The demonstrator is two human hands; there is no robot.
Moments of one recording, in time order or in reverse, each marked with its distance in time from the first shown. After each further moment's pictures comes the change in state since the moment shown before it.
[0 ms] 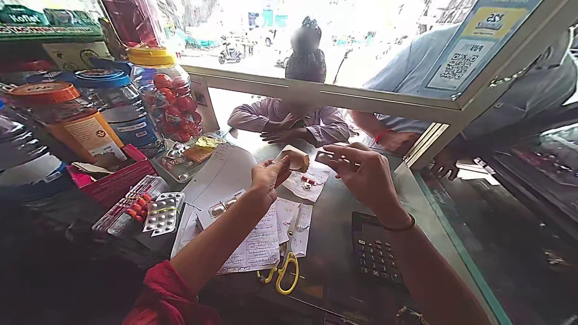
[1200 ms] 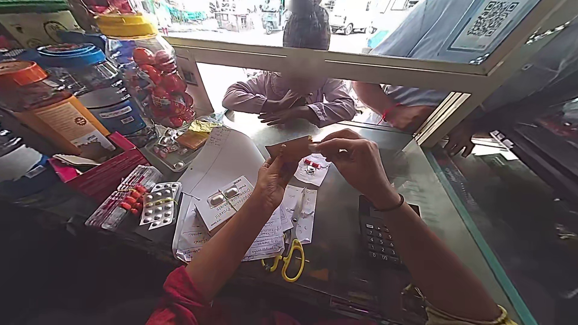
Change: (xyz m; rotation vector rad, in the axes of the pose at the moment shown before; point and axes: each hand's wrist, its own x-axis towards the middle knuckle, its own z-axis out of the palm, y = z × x) left_hand 0.003 -0.043 -0.025 -0.313 -0.212 -0.050; right_hand -0.007 0.024 0.030 0.059 -0.036 -0.087
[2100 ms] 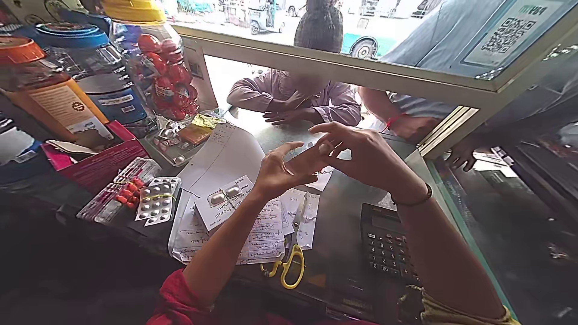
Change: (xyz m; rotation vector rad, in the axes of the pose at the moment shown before) left_hand 0.021 0.021 -0.018 1.183 -0.358 0.658; right_hand 0.043 -0.009 -0.016 -0.012 -0.362 -0.247
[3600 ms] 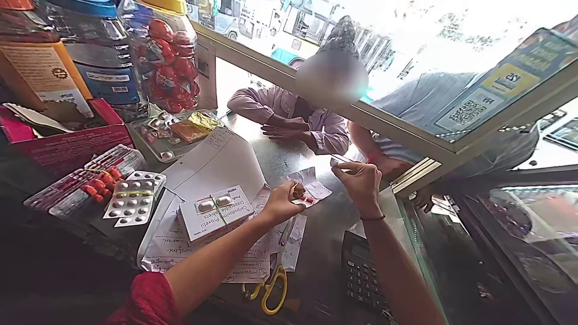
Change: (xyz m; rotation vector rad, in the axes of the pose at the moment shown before) left_hand -0.001 -0.012 0.040 -0.230 -0.181 -0.373; right_hand -0.010 0.057 0.020 -0.199 0.358 0.736
